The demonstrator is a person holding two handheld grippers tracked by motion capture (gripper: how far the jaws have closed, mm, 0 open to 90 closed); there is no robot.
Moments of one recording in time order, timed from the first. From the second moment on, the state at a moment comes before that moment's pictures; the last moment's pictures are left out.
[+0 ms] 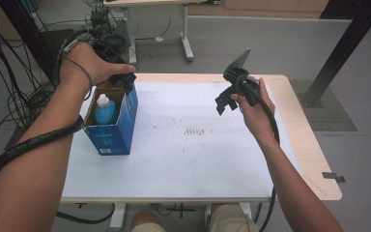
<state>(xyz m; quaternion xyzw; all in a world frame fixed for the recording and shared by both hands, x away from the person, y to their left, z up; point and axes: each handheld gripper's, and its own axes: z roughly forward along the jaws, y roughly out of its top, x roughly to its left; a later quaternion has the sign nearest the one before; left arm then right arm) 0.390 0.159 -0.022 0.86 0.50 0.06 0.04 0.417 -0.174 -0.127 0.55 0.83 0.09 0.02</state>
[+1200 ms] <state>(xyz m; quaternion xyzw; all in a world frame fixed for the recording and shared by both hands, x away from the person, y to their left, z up) 0.340 0.034 -0.027 0.99 0.09 0.04 0.05 0.439 -0.187 -0.129 0.58 0.81 0.08 0.00</state>
